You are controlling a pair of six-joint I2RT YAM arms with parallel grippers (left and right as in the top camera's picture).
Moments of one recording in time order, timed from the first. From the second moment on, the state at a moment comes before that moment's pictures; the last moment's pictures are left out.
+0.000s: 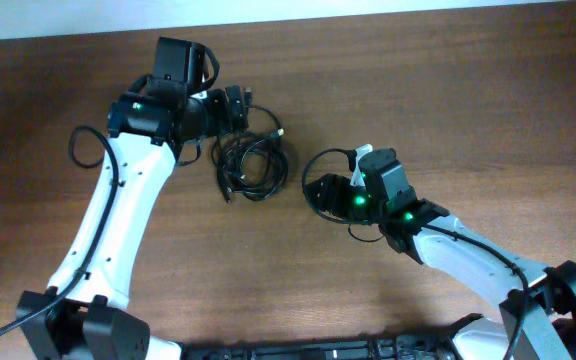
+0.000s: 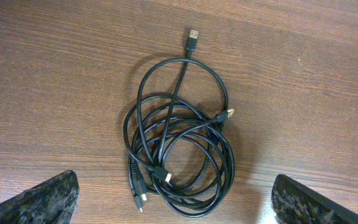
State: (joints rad) left arm -0.25 1.65 1.57 -0.93 -0.02 -0.39; right arm 0.45 1.46 0.61 0.09 -0.41 0.90
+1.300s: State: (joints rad) left arm -0.23 2.02 1.98 -1.36 0.72 -0.47; right arm 0.45 1.46 0.61 0.55 -0.64 0.75
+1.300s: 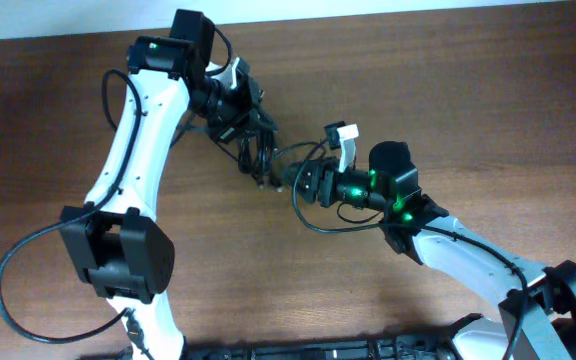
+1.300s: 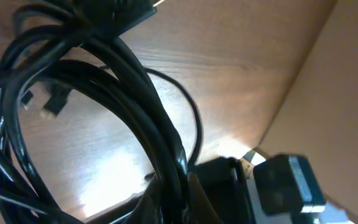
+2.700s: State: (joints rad) left arm 0.01 2.02 1.97 -1.29 0.10 -0.30; right arm -0.12 1.25 0.62 -0.16 -0.39 0.55
